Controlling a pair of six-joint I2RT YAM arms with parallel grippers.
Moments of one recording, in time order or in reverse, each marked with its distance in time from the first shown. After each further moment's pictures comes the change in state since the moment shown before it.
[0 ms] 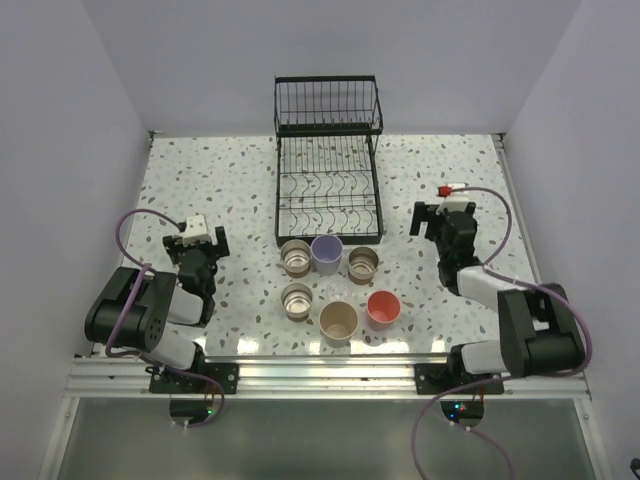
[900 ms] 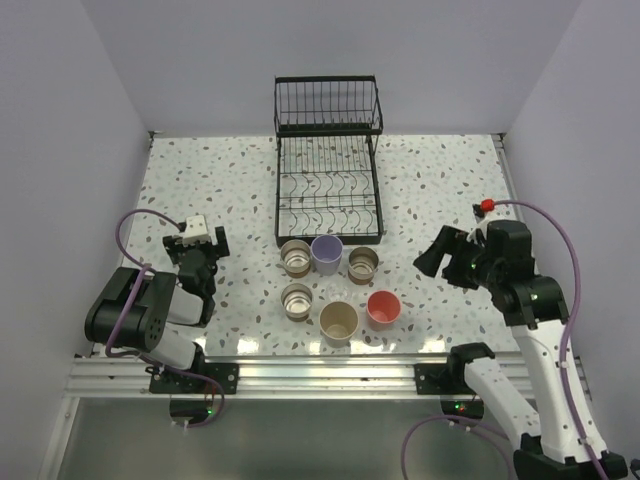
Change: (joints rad) left arm 0.000 0.000 0.000 0.001 0.000 0.000; right arm 0.005 -0.685 0.536 -1.611 -0.364 0.470
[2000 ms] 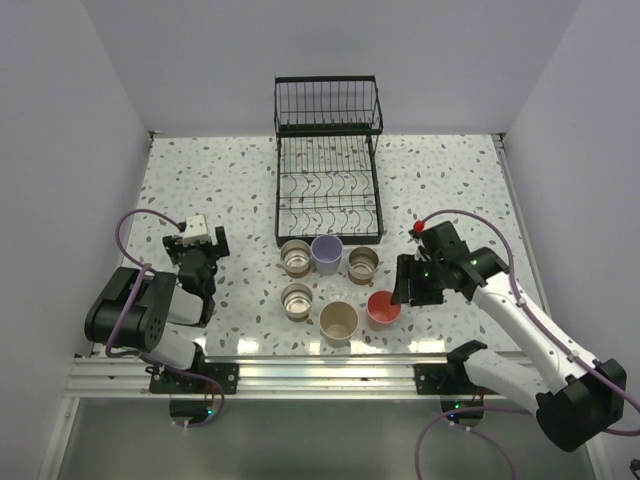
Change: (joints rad) left arm 0.000 0.000 0.000 0.000 0.000 0.000; right arm 0.308 0.269 -0.144 -0.060 0.003 -0.015
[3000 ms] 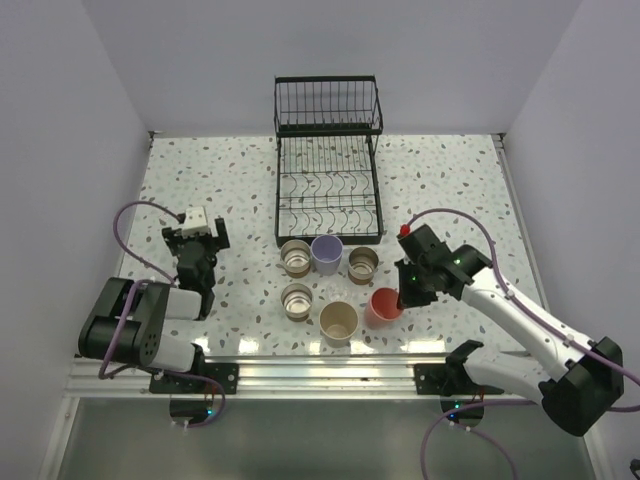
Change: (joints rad) left arm 0.000 -0.062 0.034 -0.068 0.016 0.000; right arm 0.167 0.084 0.017 -0.003 0.180 0.058
